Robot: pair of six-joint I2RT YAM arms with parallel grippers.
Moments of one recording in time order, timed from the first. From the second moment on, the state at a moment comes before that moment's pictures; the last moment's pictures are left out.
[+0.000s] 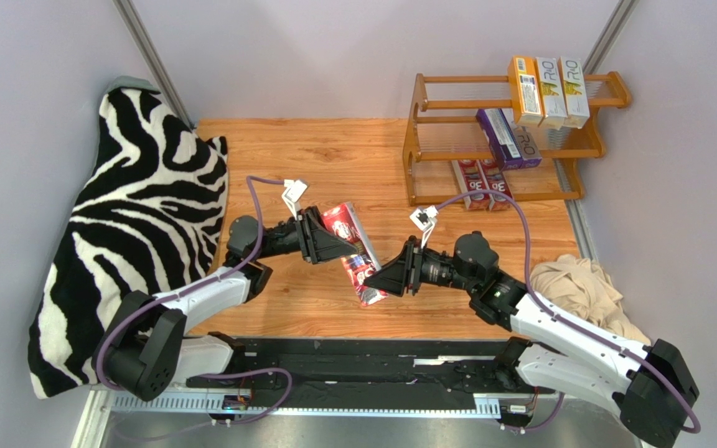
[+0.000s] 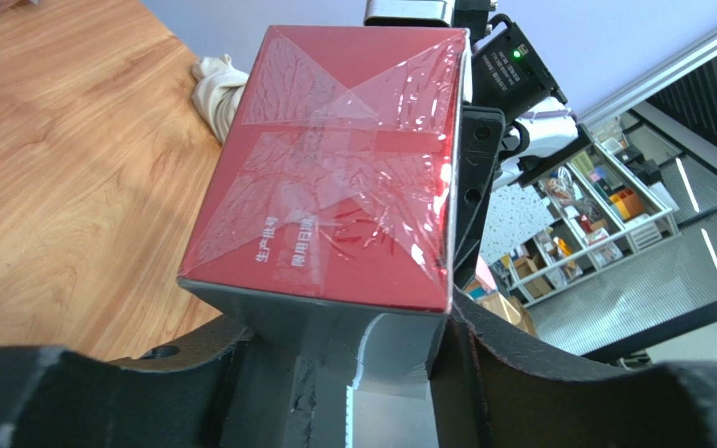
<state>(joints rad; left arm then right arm) -0.46 1.23 0.45 1.07 0.96 -1.10 0.82 0.91 0.52 0.28 -0.50 0.80</state>
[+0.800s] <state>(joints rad) -0.48 1.21 0.42 1.22 0.82 -1.26 0.82 0.66 0.36 0.34 -0.26 0.91</state>
